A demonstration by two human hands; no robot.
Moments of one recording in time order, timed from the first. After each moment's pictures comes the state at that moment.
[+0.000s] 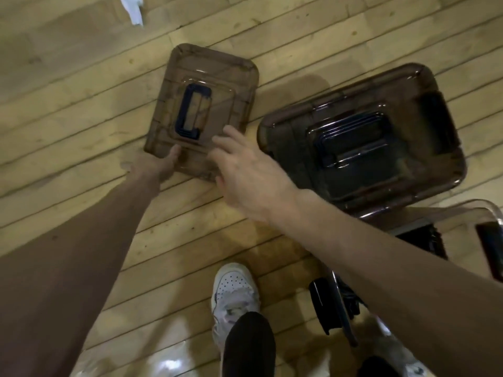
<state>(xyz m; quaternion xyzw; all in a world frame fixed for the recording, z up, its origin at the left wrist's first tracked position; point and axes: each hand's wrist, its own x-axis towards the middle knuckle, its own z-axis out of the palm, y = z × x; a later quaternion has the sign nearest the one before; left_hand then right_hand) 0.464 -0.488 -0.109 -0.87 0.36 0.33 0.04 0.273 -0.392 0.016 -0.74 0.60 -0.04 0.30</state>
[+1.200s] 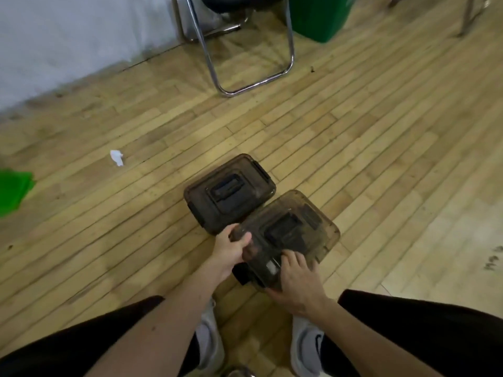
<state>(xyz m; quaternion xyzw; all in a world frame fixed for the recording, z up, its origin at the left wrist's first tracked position) 0.278 -0.214 0.143 -0.55 0.41 0.72 -0.08 0.177 -0.067 0.172 -0.50 0.80 0.11 0.31</state>
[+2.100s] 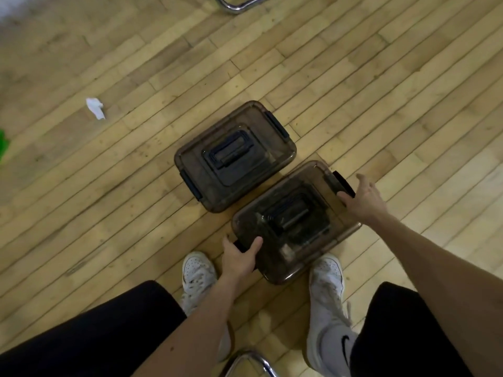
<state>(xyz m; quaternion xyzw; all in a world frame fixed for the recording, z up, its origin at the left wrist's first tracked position) 0.287 -0.184 0.010 -0.69 0.40 0.60 0.00 -0.003 -0.121 0.038 -0.21 0.90 -0.11 0.37</state>
